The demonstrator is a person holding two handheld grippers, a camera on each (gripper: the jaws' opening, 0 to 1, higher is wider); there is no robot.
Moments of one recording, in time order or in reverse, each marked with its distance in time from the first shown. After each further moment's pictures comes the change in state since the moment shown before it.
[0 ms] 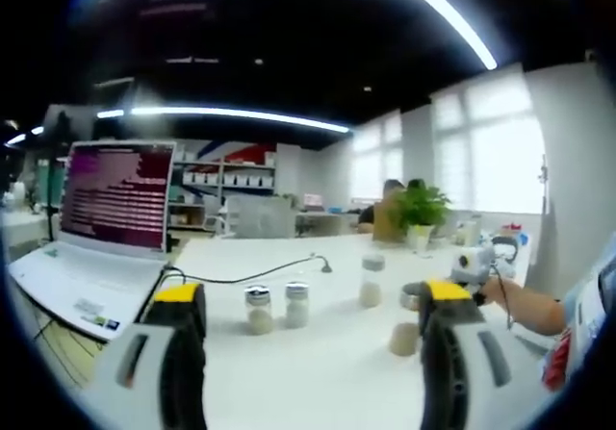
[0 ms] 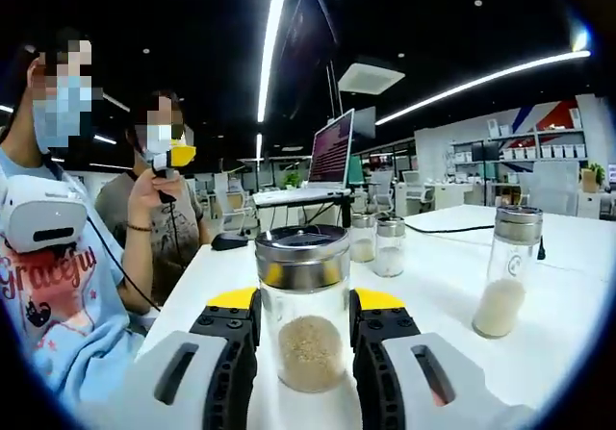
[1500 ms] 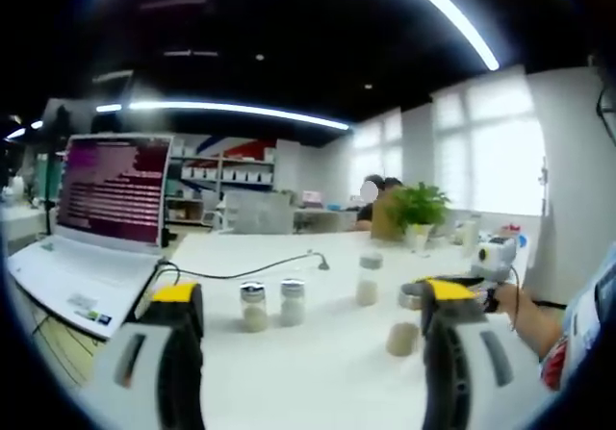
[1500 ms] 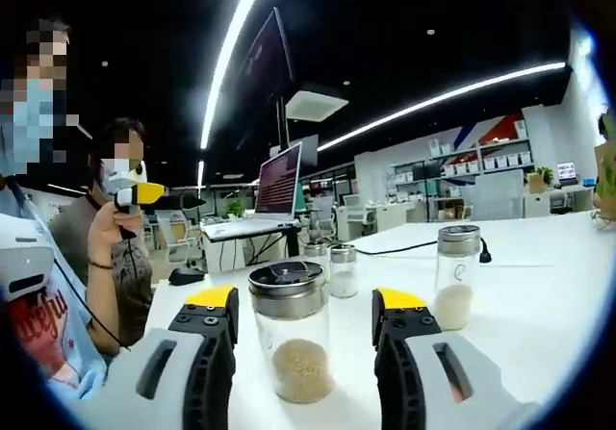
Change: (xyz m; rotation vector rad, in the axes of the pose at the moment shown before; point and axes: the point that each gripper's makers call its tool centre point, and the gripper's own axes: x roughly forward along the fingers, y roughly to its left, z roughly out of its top) left arm 0.006 -0.003 -0.003 -0.017 0.019 -0.006; right arm -0.025 -0.002 0.034 0.041 -0.163 -0.350
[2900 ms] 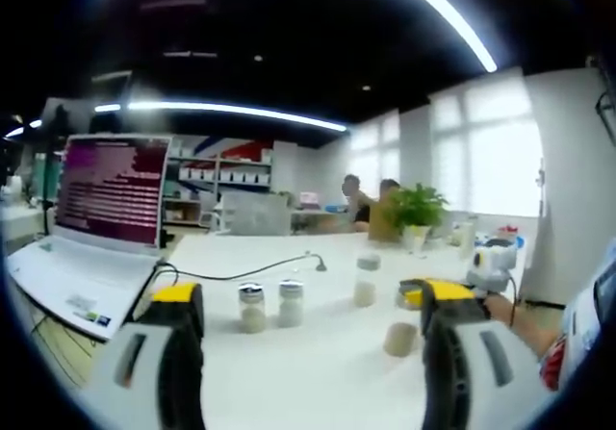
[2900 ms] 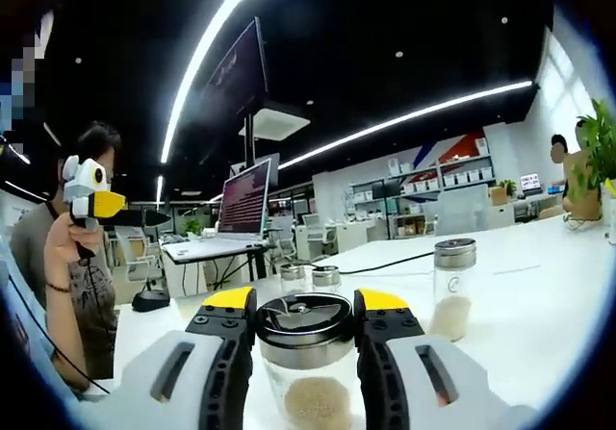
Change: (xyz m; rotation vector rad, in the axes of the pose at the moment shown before) left arm -0.001 -0.001 0.001 -0.002 -0.007 -0.014; right arm 0.037 0.006 0.006 -0.004 -0.065 -0.175
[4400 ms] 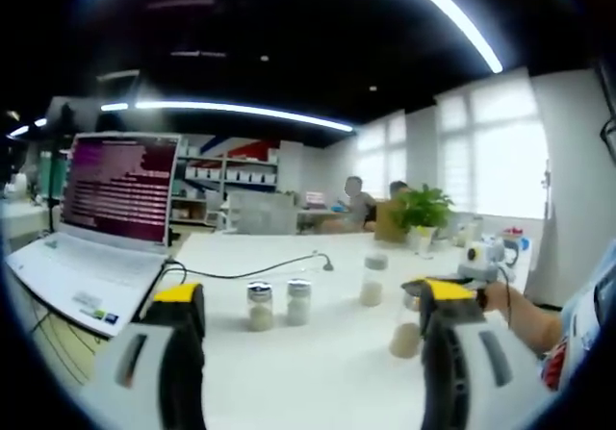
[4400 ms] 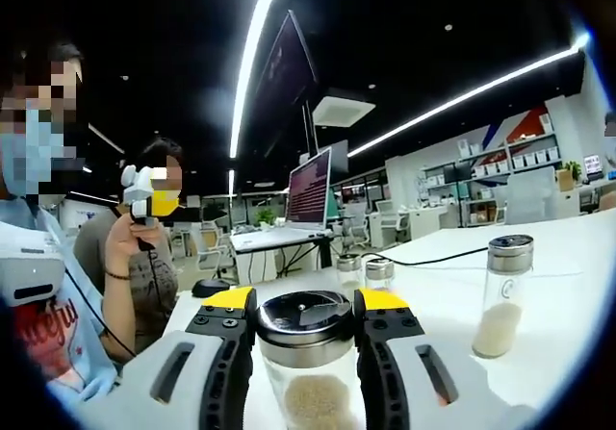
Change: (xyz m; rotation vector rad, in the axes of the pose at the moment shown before) left arm -0.002 0.009 -0.001 -0.009 0.002 0.030; right arm -0.001 0.014 -0.003 0.034 0.056 0.378
